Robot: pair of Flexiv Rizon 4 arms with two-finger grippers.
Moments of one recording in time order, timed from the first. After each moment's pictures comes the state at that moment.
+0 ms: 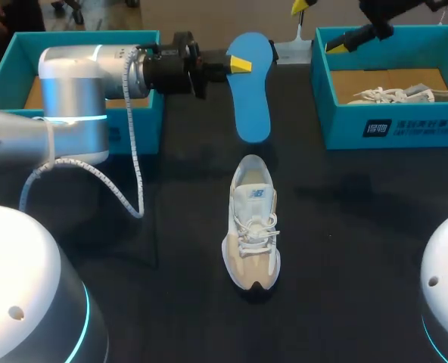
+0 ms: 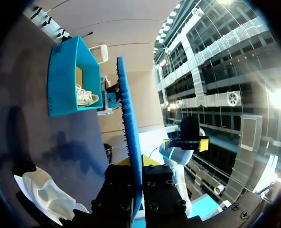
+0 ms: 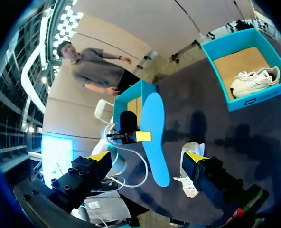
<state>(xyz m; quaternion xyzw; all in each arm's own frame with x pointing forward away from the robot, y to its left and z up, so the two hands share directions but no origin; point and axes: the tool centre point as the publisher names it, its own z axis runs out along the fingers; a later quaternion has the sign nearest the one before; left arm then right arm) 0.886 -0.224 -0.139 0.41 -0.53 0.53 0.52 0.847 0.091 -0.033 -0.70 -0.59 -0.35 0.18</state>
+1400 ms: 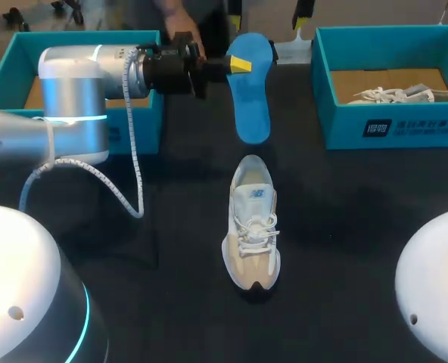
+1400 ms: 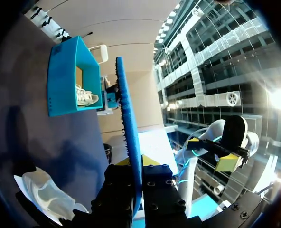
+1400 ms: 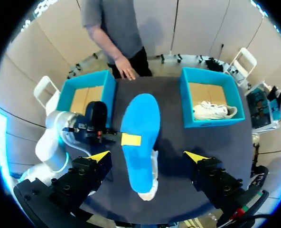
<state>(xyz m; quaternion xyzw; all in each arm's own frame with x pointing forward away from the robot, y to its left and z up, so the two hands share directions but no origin) 0.886 -0.224 -0.139 0.41 -0.53 0.53 0.52 0.859 0.155 -0.034 -0.71 -0.69 -0.10 -0.09</state>
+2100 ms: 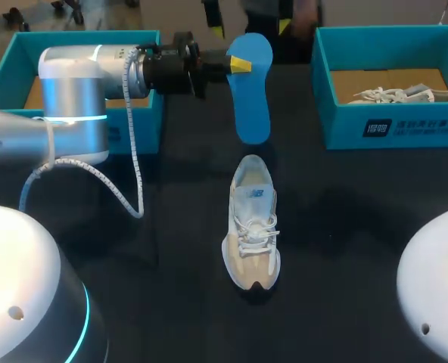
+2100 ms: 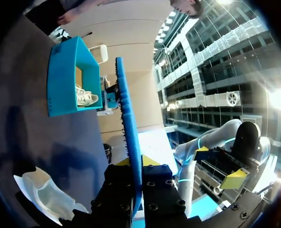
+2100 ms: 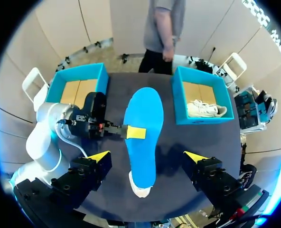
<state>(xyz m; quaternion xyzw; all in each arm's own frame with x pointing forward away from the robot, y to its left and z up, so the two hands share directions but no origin) 0.886 -0.224 -0.139 0.41 -0.53 0.53 0.52 0.848 0.181 -0.037 -0.70 -0.70 -0.06 -0.13</state>
